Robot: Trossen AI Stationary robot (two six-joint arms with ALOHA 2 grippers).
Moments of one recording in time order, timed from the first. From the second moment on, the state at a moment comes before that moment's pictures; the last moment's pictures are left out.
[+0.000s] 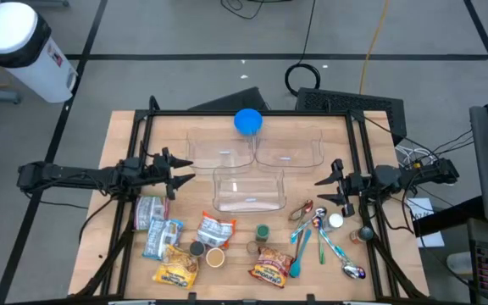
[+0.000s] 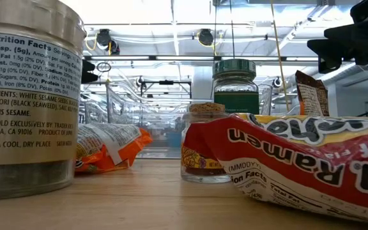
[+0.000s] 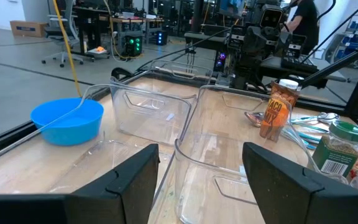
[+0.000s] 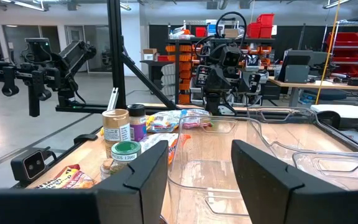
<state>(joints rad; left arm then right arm) 0.06 0.43 0.02 0.36 -0.15 -0.13 0.24 0.01 0.01 0.08 0.10 -0.01</state>
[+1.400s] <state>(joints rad) 0.06 0.43 0.02 0.36 -0.15 -0.14 0.28 0.33 0.12 0.51 0.09 0.36</state>
